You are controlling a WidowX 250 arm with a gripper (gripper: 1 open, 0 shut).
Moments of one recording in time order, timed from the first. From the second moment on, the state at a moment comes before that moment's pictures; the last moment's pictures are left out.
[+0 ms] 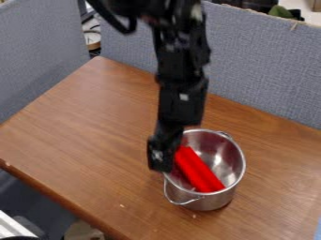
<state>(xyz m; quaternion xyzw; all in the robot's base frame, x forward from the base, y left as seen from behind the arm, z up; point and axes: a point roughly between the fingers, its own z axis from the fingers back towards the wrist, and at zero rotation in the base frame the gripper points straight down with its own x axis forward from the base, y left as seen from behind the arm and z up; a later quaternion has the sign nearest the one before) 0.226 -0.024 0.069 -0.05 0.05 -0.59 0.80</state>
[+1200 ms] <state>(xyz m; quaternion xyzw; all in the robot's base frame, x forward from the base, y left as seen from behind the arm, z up) 0.290 0.057 0.137 -0.04 0.03 -0.50 0.86</state>
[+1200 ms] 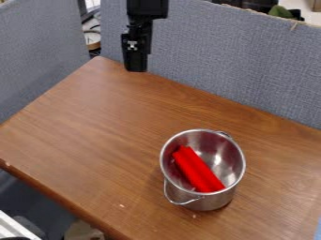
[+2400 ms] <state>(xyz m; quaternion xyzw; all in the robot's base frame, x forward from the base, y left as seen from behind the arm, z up) 0.319 -0.003 0.133 -0.13 -0.03 -0.39 0.91</state>
